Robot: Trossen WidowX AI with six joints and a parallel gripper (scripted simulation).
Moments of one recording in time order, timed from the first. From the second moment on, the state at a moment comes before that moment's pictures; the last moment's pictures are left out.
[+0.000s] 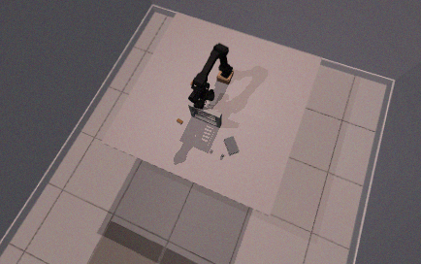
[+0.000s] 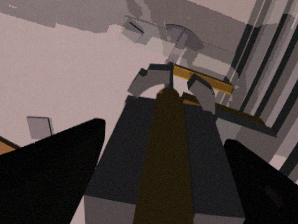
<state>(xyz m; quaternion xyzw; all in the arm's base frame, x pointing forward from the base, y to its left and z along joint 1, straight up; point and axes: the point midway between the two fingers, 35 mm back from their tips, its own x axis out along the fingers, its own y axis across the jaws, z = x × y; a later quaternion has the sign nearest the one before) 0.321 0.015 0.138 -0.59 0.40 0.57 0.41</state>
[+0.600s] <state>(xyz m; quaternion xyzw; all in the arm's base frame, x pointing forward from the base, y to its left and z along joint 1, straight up) 0.322 0.015 0.138 -0.59 0.40 0.57 0.41</state>
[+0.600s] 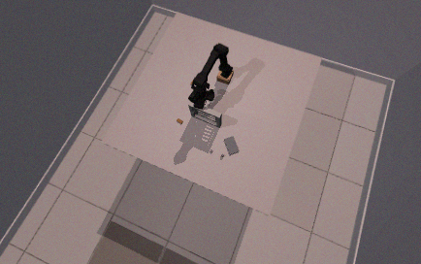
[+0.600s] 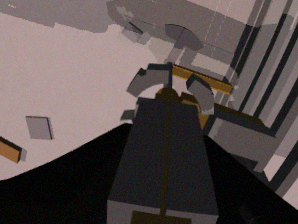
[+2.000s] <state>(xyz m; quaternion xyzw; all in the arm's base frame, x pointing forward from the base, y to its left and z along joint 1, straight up) 0.294 0.022 0.136 -0.48 0.52 0.47 0.53</state>
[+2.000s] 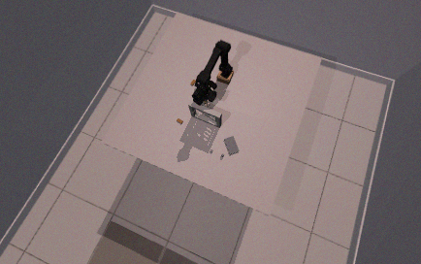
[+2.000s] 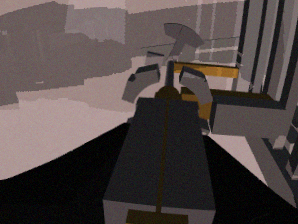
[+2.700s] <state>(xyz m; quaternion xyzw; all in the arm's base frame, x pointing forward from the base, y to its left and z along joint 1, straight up) 0.256 0.043 0.135 -0.38 0.59 0.37 0.60</state>
